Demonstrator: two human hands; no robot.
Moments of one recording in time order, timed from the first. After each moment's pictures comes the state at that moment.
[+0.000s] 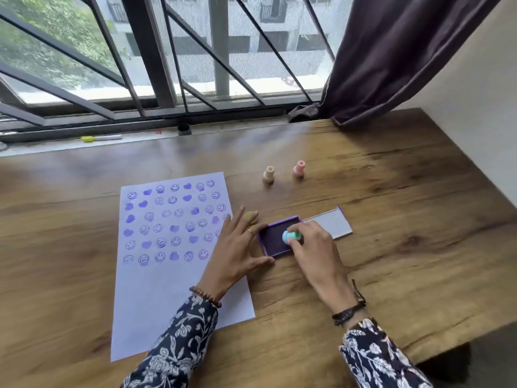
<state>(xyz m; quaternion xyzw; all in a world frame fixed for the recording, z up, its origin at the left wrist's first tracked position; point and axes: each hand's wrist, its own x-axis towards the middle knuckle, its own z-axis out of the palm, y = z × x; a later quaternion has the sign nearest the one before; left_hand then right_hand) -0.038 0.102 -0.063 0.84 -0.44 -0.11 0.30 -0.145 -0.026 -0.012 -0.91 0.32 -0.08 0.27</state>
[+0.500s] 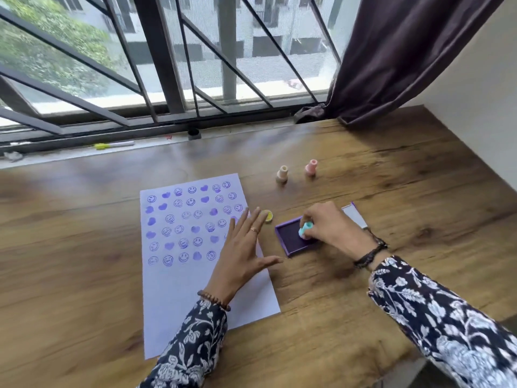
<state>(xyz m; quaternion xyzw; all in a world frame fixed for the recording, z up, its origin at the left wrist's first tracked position) -0.039 0.098 -0.069 0.82 -0.44 -0.14 0.34 -0.112 -0.080 0.002 -0.93 0.28 0.13 0.21</state>
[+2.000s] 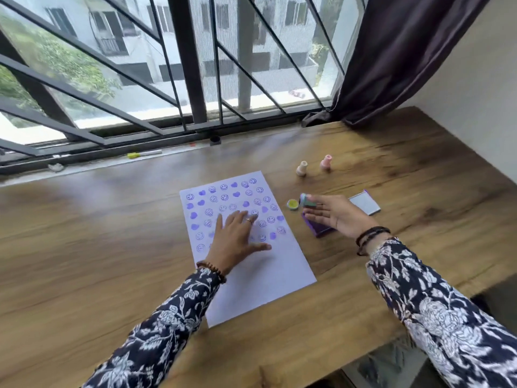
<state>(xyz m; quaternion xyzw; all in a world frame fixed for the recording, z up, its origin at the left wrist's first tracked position) 0.006 0.186 -0.043 0.87 -0.43 -0.15 0.18 -0.105 -0.009 0.027 -0.52 0.41 -0.04 0.75</state>
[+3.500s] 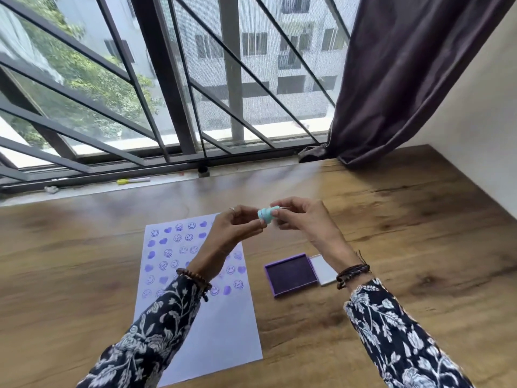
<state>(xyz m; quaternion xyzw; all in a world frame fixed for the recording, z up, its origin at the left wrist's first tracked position) -0.003 0.086 0.025 0.61 -0.19 -0.33 0.69 -0.089 -0.061 0.054 -0.70 0.21 -0.10 0.67</state>
